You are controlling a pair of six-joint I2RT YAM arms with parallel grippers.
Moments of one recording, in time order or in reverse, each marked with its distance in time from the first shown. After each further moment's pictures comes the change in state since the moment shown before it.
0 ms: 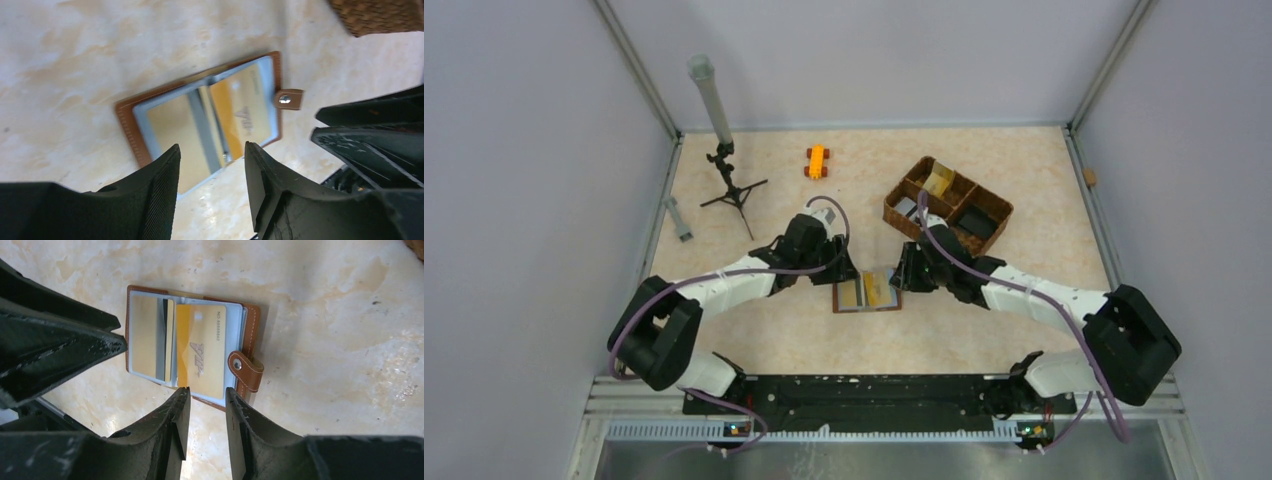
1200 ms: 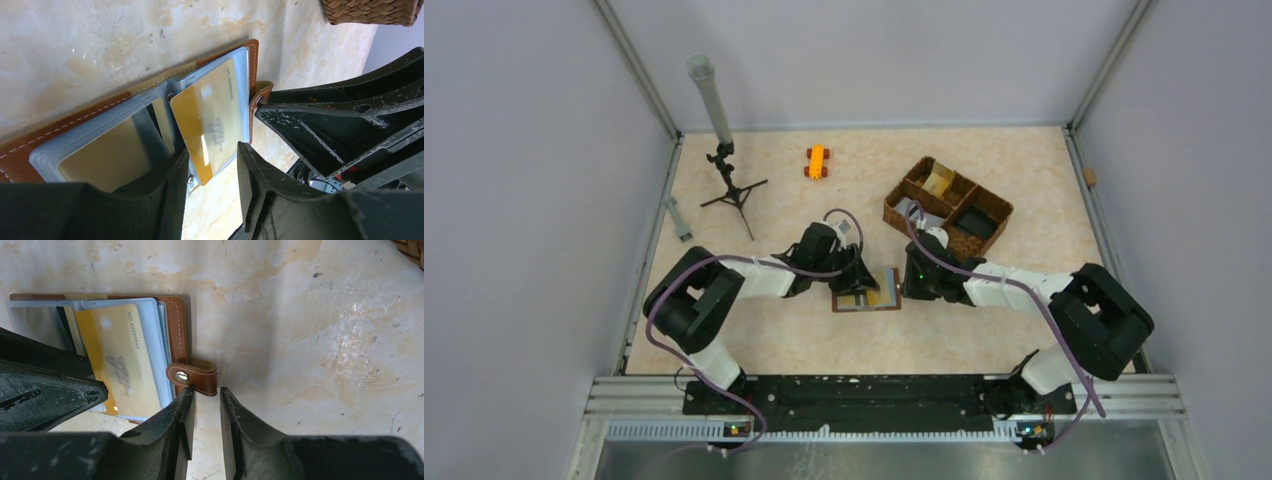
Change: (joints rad) left arm -0.016 0.229 -0.063 0.306 0.189 -0.198; right arm 0.018 0.166 -0.001 -0.026 0.137 0.048
